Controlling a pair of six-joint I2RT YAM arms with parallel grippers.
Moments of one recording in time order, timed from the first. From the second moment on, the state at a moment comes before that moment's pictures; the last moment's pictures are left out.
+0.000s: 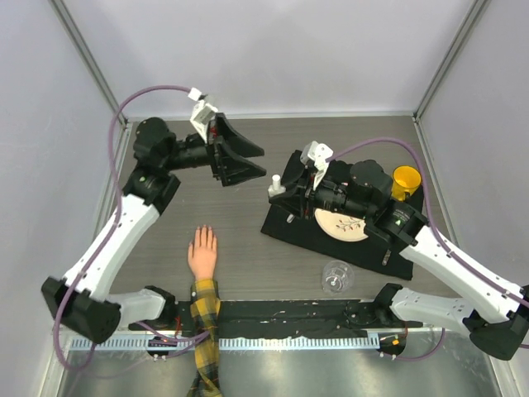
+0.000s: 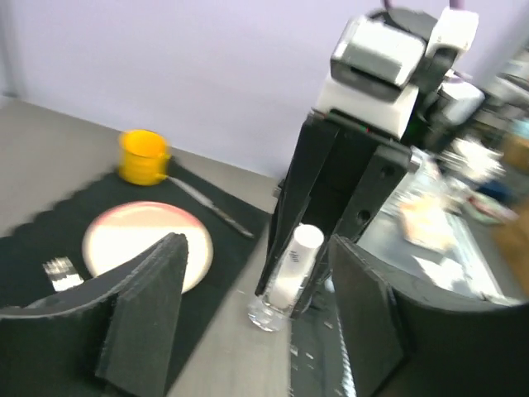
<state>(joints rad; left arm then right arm) -0.43 1.25 1.27 0.20 1.10 -0.53 0.82 1.00 1.09 -0.17 -0.38 0.05</state>
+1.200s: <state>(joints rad) -0.89 1.10 1.38 -0.38 0.03 -0.21 0.82 1.02 1.09 -0.19 -0.27 -0.03</state>
